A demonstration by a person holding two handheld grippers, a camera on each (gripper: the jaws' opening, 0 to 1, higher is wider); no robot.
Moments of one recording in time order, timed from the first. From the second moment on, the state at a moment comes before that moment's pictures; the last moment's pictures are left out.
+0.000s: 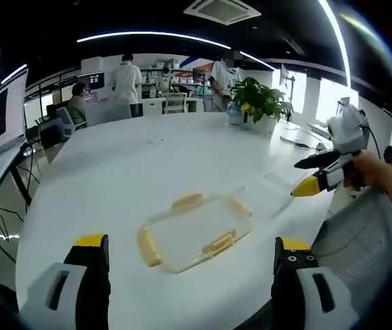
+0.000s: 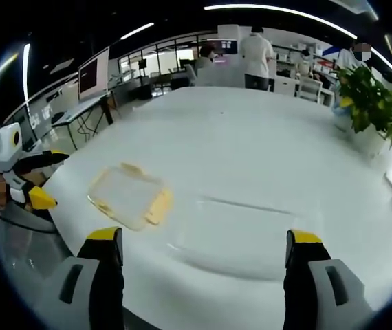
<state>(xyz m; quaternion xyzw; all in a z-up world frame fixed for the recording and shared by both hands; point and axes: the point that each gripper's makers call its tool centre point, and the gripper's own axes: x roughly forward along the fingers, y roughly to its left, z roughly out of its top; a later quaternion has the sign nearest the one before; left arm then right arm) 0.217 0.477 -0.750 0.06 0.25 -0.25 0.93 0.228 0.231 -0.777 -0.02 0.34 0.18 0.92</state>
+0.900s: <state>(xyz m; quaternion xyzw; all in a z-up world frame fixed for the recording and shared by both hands) 0.218 0.475 -0.750 0.05 0.26 -0.26 0.93 0.229 0.235 -0.777 -0.02 0.33 0.18 0.92</state>
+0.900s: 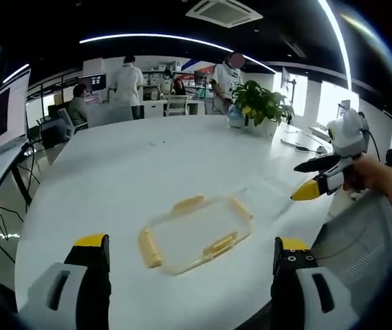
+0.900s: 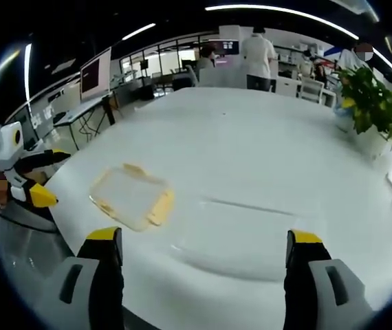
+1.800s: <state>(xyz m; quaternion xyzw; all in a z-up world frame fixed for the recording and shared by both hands) 0.219 0.475 -0.736 0.03 0.24 -0.28 0.93 0.236 0.248 -0.748 0.01 0.25 0.21 0.94</state>
